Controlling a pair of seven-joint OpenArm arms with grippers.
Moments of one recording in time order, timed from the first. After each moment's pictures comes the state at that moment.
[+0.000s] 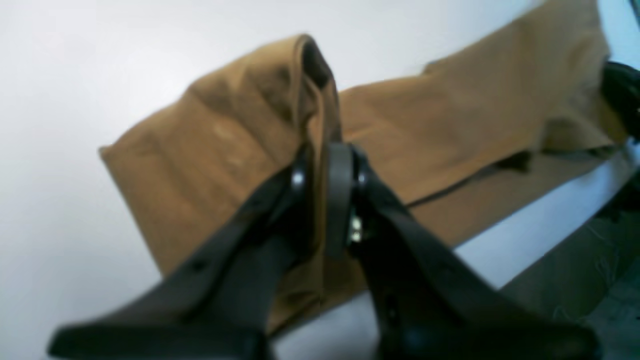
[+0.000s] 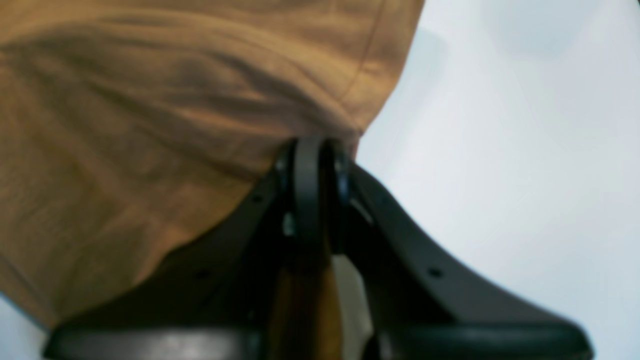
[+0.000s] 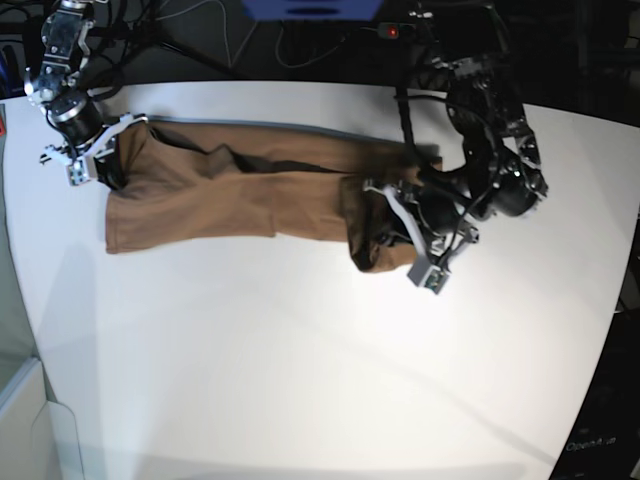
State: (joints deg) left arm 1.3 7.0 -14.7 101.5 -24.5 -39.3 71.0; right arm -19.3 11.4 29.1 77.7 -10.2 40.4 2.0
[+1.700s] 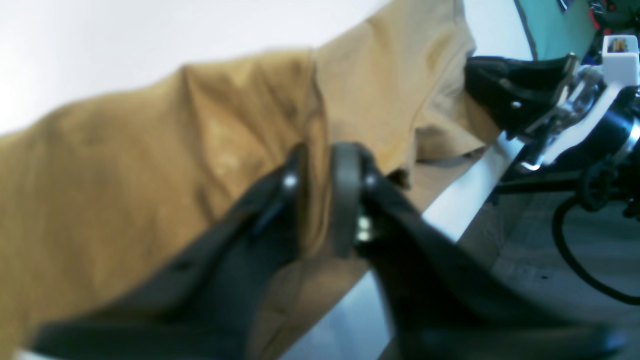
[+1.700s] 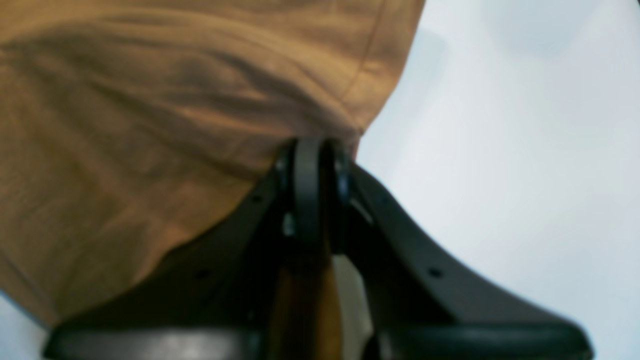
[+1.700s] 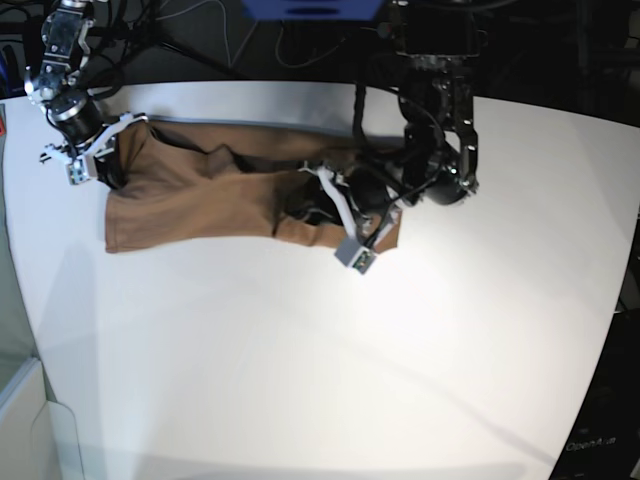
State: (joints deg) left arm 2.4 8.9 -3.9 89.0 -30.0 -38.9 62.3; right arm -19.6 11.4 29.0 77.7 -10.2 40.4 2.2
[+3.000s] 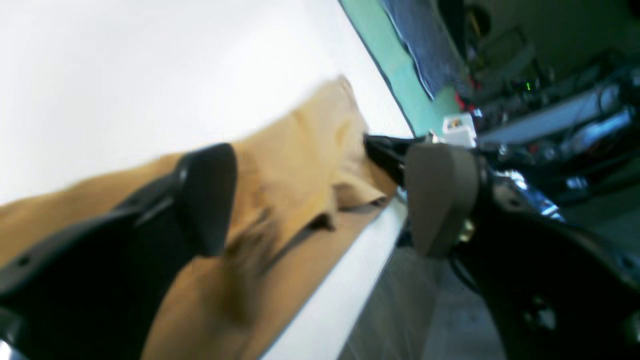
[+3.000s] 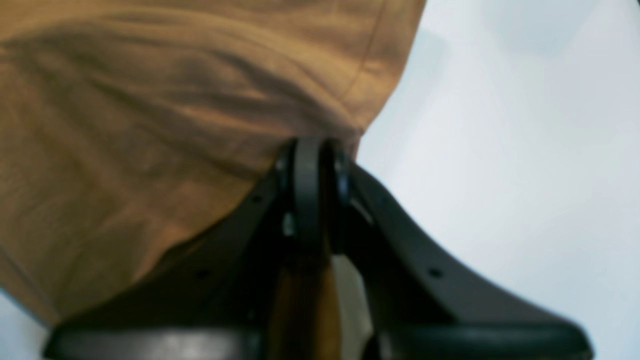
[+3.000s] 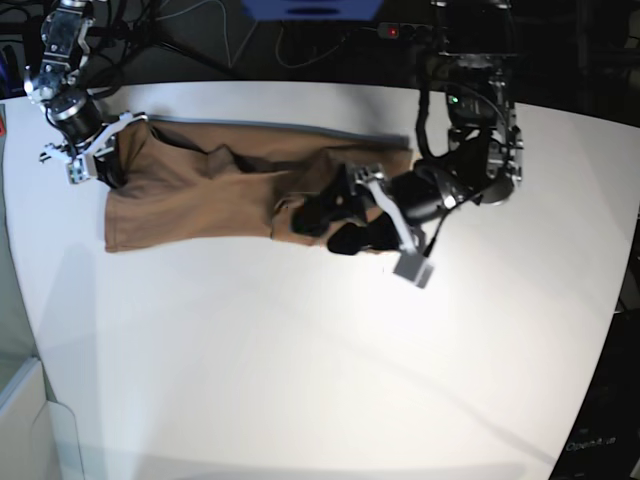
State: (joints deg) left arm 3.2 0.0 -5.9 92.0 -57.4 -38.7 62.4; right arm -19.8 11.6 28.9 77.7 -10.2 40.4 2.4
